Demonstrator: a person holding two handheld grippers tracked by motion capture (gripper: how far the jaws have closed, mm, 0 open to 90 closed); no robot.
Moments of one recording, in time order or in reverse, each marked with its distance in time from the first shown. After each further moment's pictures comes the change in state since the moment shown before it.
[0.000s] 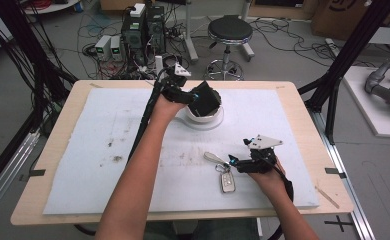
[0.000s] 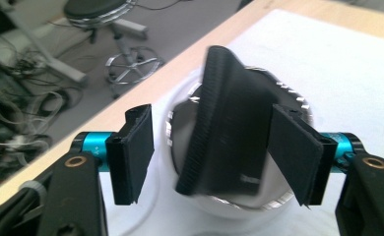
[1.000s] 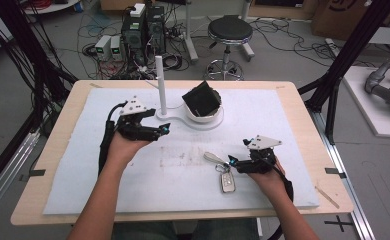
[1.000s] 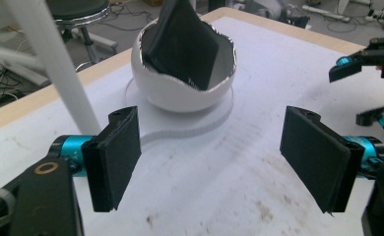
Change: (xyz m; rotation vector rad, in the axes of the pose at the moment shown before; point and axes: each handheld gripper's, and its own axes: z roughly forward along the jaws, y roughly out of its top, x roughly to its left) left arm -0.006 -0.115 -0.106 -0.161 -0.102 -0.068; right arm 0.001 0.000 0.001 0.009 0.005 -0.007
